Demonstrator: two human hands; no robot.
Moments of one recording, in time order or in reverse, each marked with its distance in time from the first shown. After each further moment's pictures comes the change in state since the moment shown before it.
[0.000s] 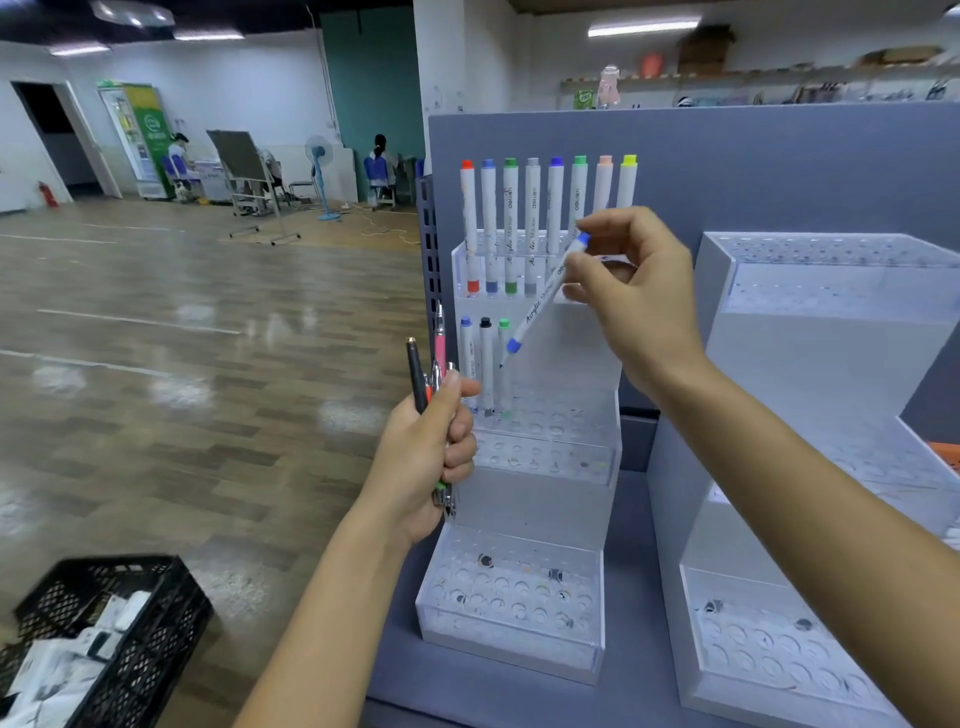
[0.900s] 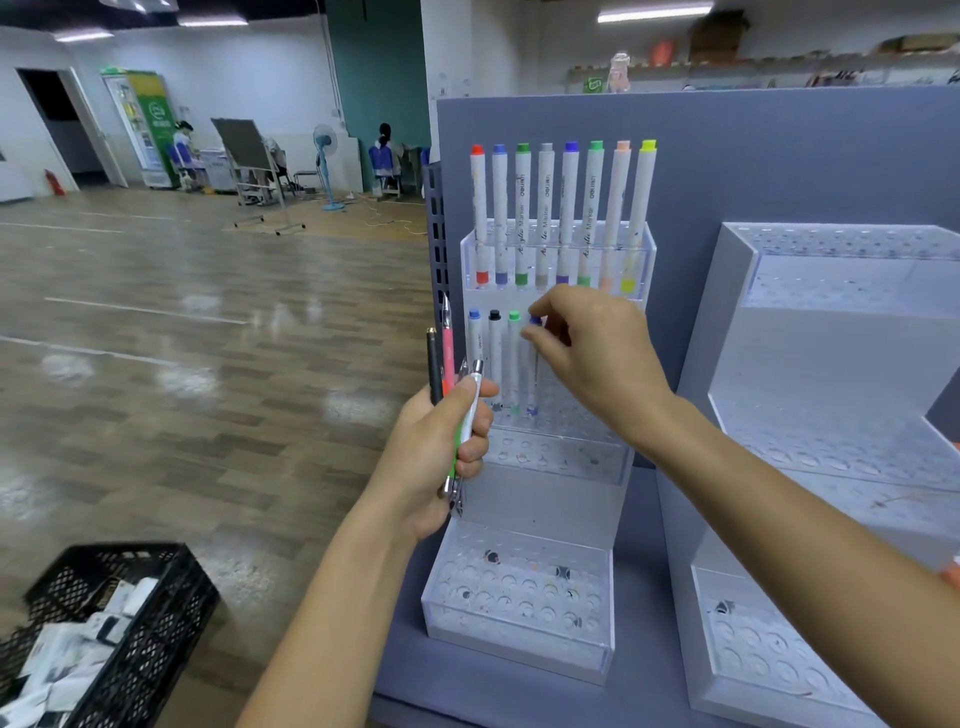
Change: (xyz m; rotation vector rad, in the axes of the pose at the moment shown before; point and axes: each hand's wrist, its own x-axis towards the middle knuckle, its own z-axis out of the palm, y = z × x) left_hand 0.001 0.001 -0.001 0.044 -0.032 -0.055; right_hand -0.022 0.032 0.019 -0.739 -0.244 -0.316
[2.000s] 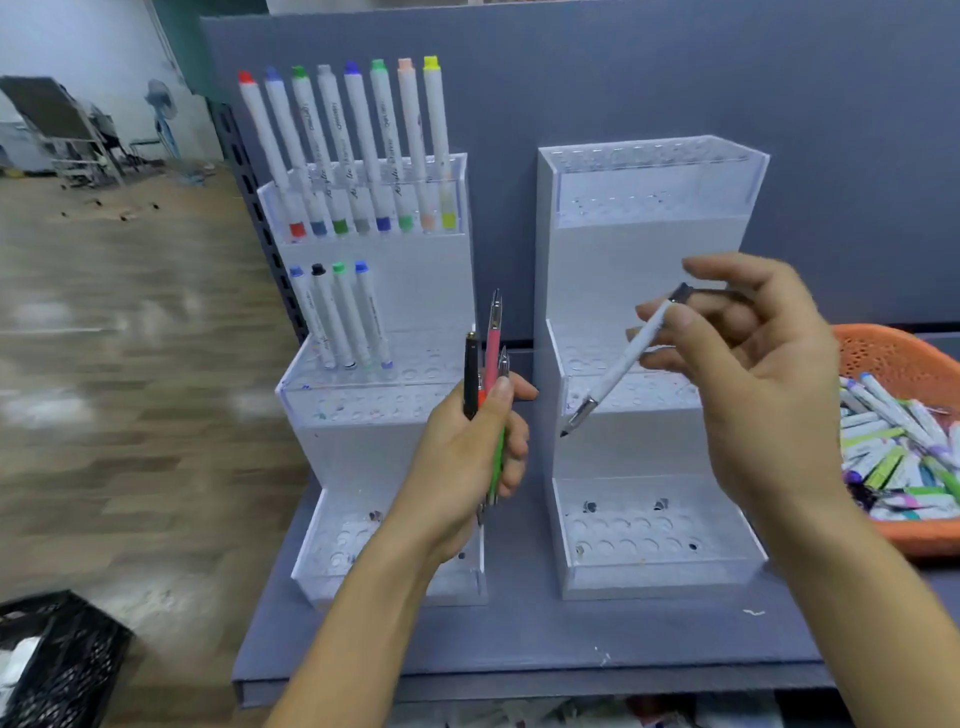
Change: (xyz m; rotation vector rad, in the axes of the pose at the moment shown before) left_hand -0.042 -0.048 0.102 0.200 -0.296 -0.024; right_hand -0.129 0.021 -0.134 0.768 0.440 0.484
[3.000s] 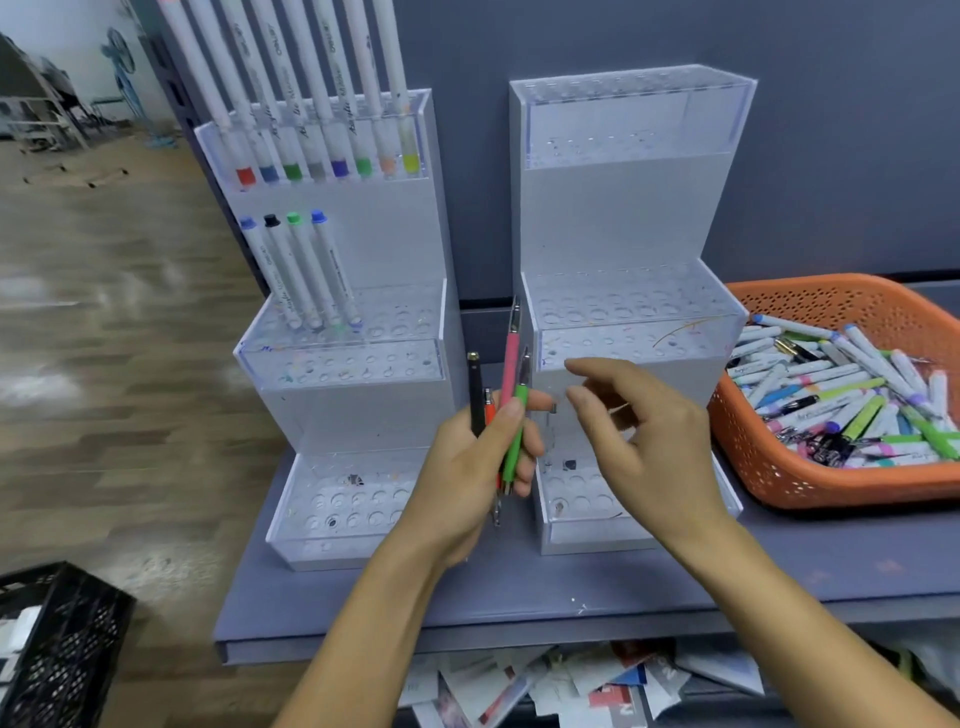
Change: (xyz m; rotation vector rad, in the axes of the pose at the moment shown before) left_hand -0.009 -0.044 0.017 -0.095 -0.112 0.001; right_hand -0.048 0.072 -0.011 -0.592 -0.140 -0.123
